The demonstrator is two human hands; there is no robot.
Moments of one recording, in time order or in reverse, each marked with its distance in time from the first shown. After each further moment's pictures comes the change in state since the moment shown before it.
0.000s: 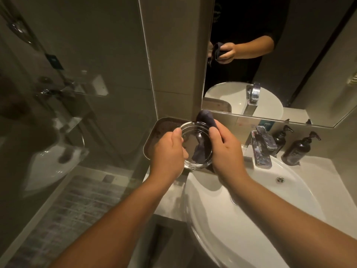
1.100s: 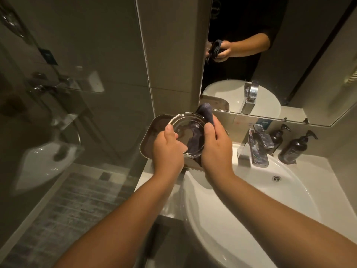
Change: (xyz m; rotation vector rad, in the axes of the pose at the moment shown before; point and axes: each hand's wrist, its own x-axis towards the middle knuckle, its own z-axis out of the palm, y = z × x) left_hand 0.004 0.001 0.023 -0.261 0.177 -0.221; right_hand 0.003 0.001 0.019 0.043 0.082 0.002
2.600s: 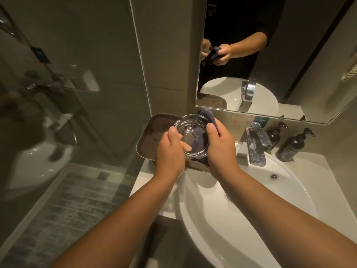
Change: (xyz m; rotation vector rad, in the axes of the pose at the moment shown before) left_hand -0.002 -0.007 0.009 0.015 -0.156 0.008; right_hand 0.017 0.012 -0.016 0.097 0.016 0.122
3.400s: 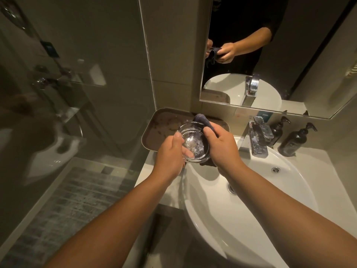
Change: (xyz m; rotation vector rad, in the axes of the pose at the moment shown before) left_hand -0.015 -0.026 -0.023 0.062 -0.152 -0.040; right_hand -0.016 0.010 -0.009 -0.203 -0.111 0.074
